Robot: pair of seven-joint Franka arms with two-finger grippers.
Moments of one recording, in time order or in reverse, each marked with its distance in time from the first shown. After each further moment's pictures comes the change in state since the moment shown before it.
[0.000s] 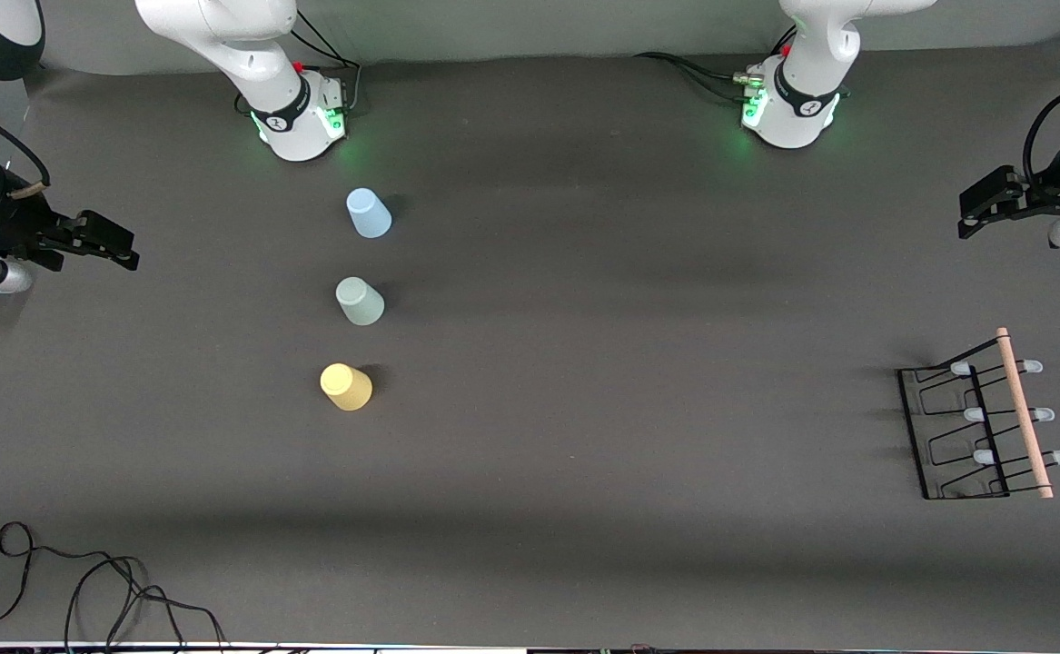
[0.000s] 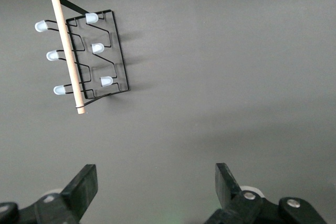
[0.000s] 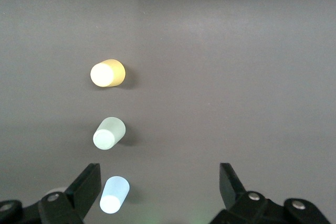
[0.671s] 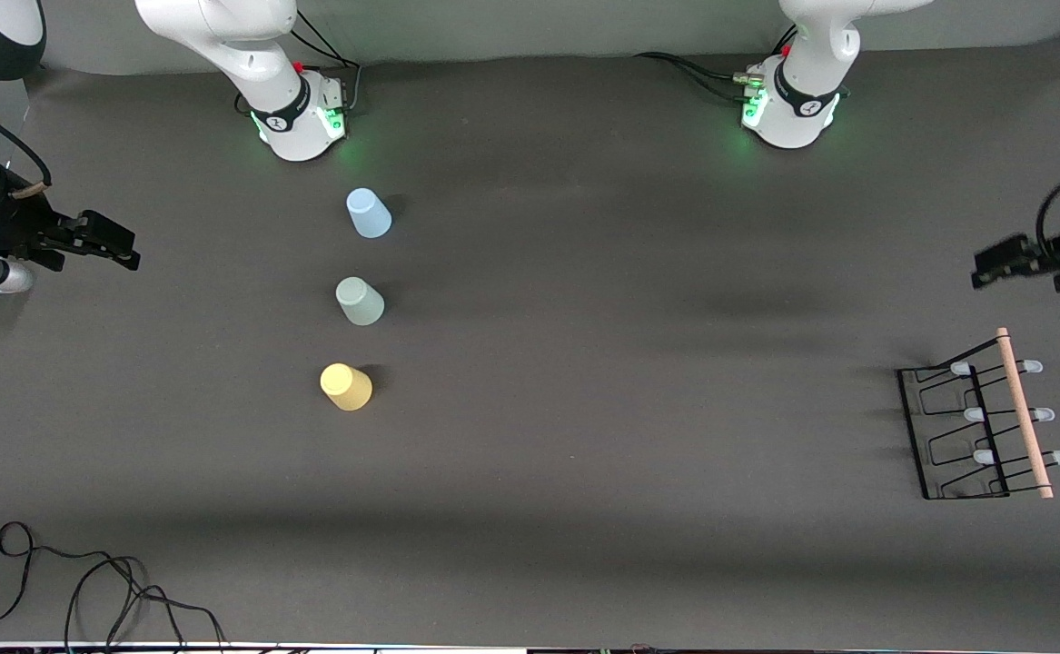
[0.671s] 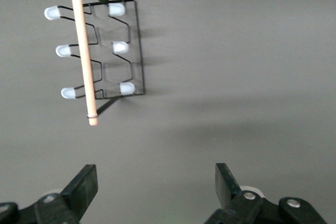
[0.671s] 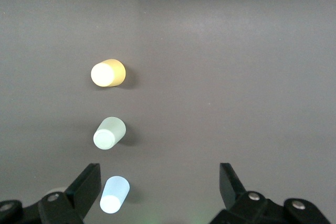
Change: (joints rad) left arm 0.104 0.171 0.021 -0.004 0.000 0.125 0.012; right arm 0.001 0.000 0.001 0.000 0.000 0.000 0.000
